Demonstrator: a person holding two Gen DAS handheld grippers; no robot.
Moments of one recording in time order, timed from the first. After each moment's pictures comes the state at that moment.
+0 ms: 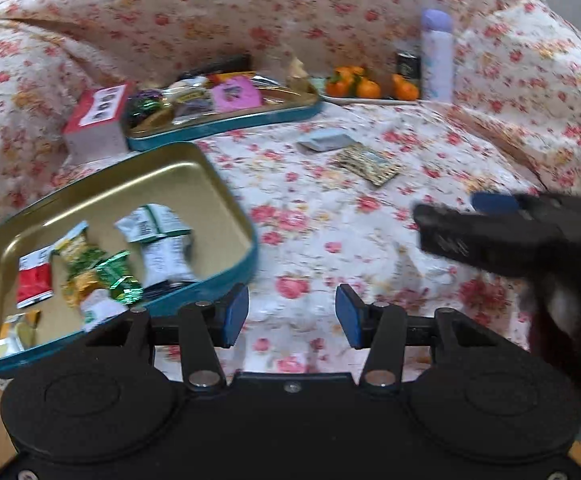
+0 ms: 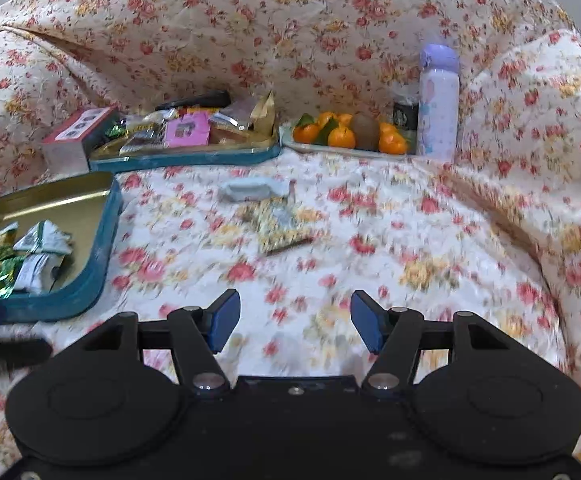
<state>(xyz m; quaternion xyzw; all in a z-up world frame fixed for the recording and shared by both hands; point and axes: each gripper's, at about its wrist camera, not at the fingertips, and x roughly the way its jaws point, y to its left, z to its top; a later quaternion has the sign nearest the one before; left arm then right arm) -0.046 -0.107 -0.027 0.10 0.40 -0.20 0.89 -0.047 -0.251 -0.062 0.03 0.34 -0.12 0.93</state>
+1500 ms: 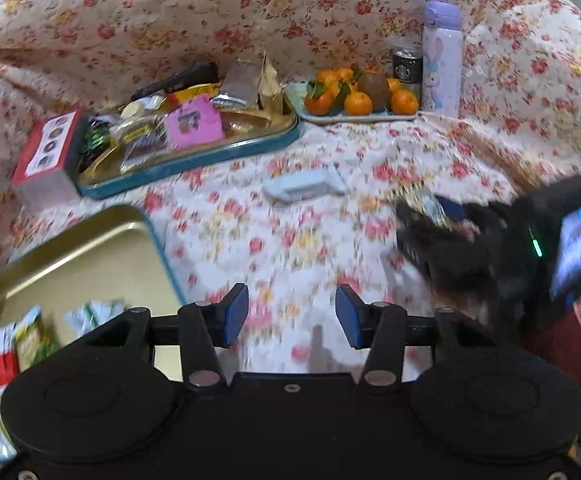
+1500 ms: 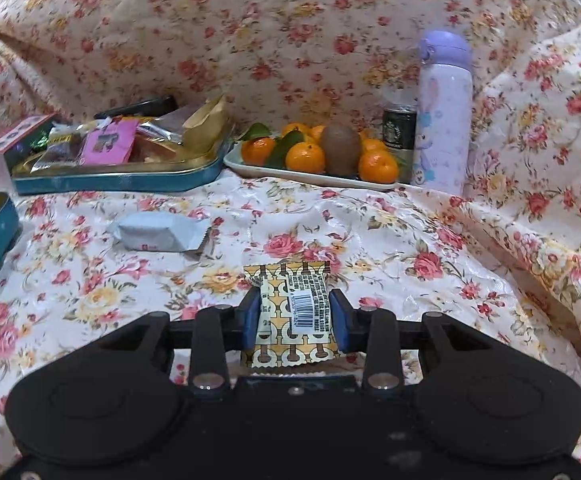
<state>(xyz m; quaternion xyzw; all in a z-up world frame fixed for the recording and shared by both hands) 0.045 -0.179 -0.015 0.12 0.44 -0.20 0.87 0.047 -0.329 -0.109 0.01 0.32 -0.13 0.94</state>
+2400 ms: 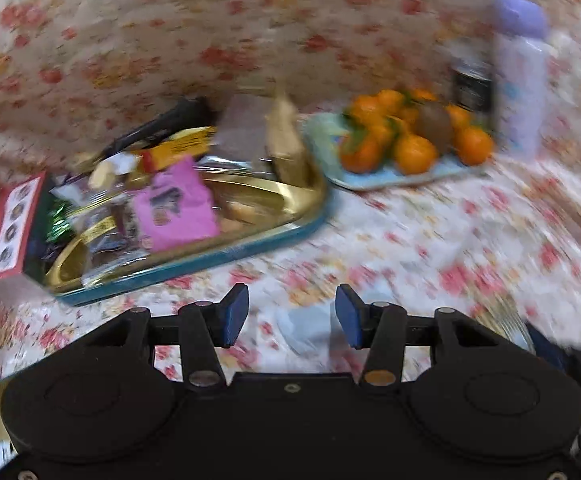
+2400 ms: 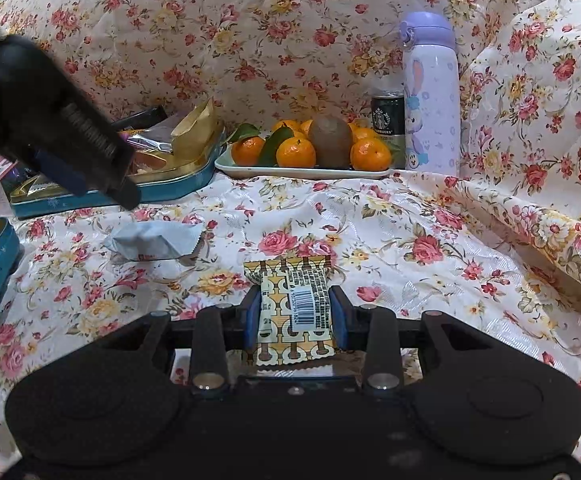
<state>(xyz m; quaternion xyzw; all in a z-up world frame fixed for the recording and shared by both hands) 0.168 -0.246 -0.041 0.15 0.43 -0.14 0.88 0.047 -0.337 -0.113 0.06 0.31 -0.13 0.94</state>
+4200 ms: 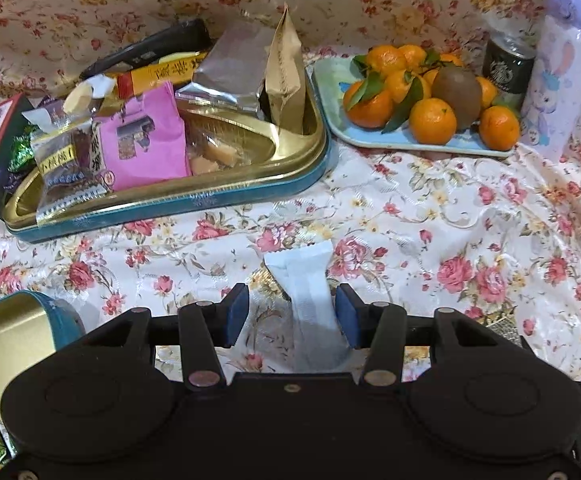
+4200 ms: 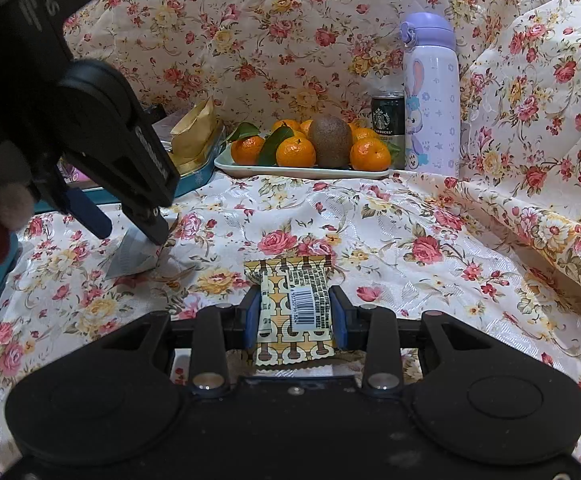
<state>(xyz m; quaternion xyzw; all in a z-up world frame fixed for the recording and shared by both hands) 0.185 -0.260 -0.074 0.10 0.52 -0.13 0.84 0.047 -0.337 -0.114 0.05 0.31 -0.14 0.94</state>
